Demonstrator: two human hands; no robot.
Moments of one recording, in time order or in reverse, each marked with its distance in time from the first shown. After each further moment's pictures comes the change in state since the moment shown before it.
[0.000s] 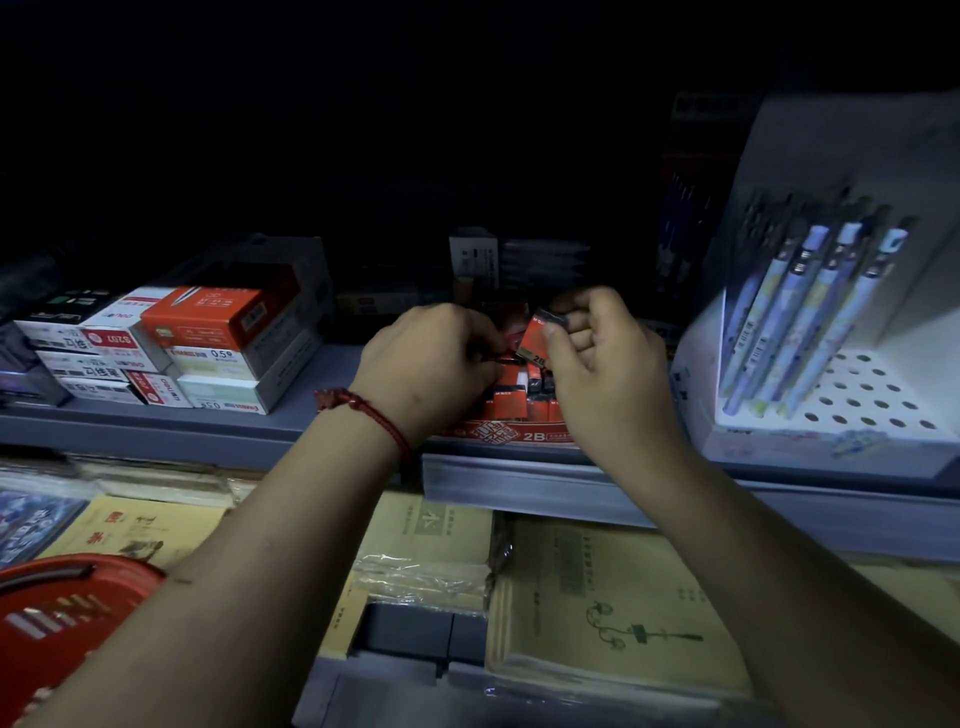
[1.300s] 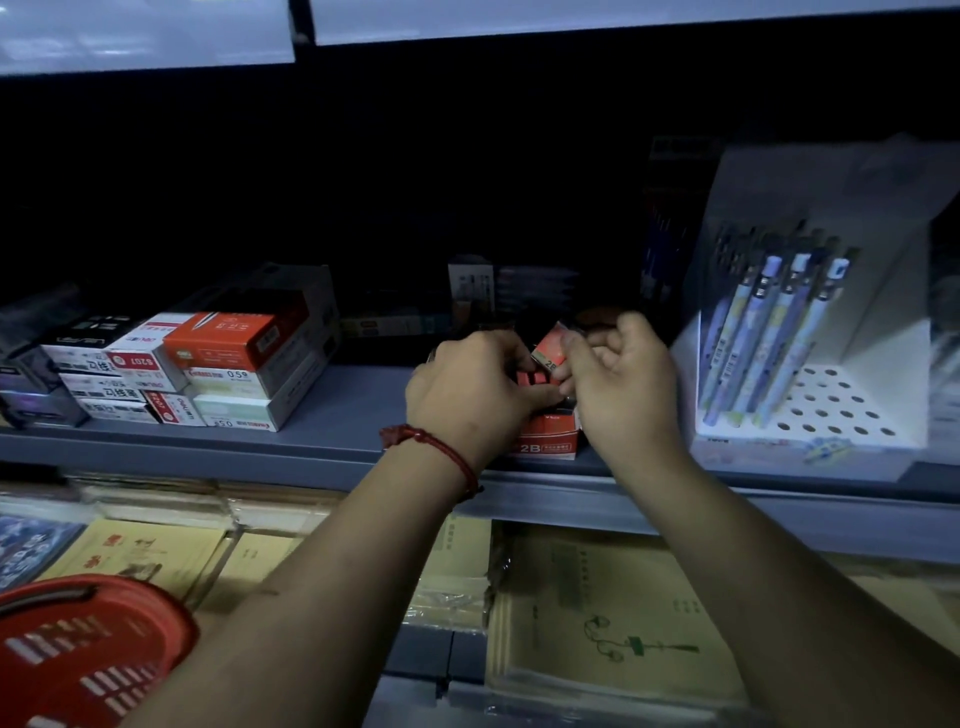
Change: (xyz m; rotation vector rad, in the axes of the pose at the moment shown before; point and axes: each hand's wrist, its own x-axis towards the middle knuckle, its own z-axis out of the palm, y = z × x) left_hand -0.011 0.035 0.019 -0.215 0.092 -0.128; right_hand 0.006 0.009 -0.002 0.238 0.115 0.242
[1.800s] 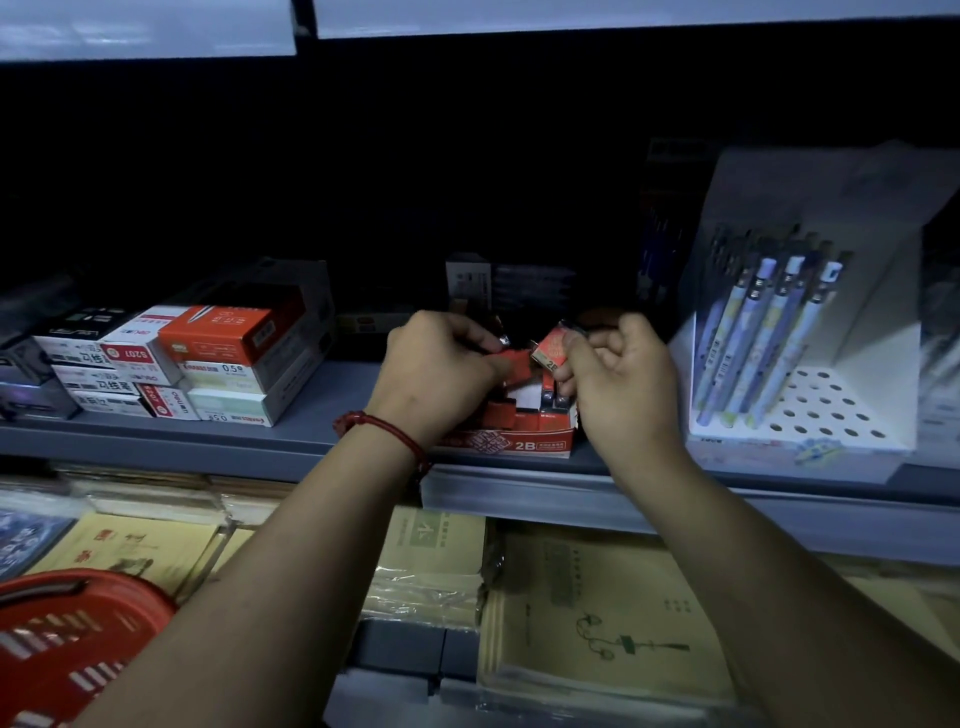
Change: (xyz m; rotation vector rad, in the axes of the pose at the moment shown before) left_hand 0.011 -0.018 -0.018 -0.332 0.022 -0.118; right_hand -0.003 -0.004 -0.006 -0.012 -0.004 0.000
